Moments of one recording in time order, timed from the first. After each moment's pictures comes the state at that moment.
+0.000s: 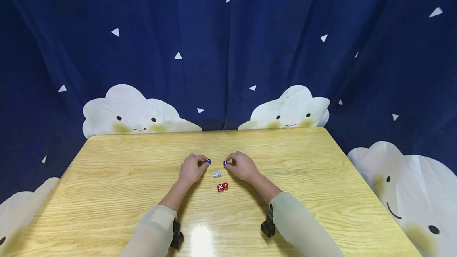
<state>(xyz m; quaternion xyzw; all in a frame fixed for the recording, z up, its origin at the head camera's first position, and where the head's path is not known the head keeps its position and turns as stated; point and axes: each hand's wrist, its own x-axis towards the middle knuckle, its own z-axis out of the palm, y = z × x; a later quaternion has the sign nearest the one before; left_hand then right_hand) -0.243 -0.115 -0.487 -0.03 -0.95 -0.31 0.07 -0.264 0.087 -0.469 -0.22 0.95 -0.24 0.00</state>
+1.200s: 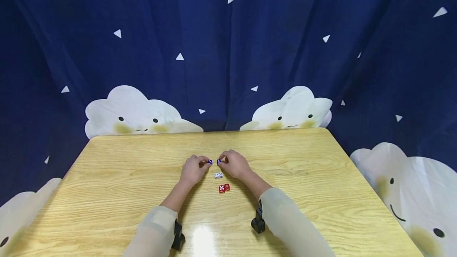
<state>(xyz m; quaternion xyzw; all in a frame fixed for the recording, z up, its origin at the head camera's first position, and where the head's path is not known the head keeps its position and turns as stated) -0.242 -0.115 -0.486 -0.03 -0.95 -0.31 0.06 -0.278 0.059 -0.472 -0.22 0.95 -0.24 0.01</state>
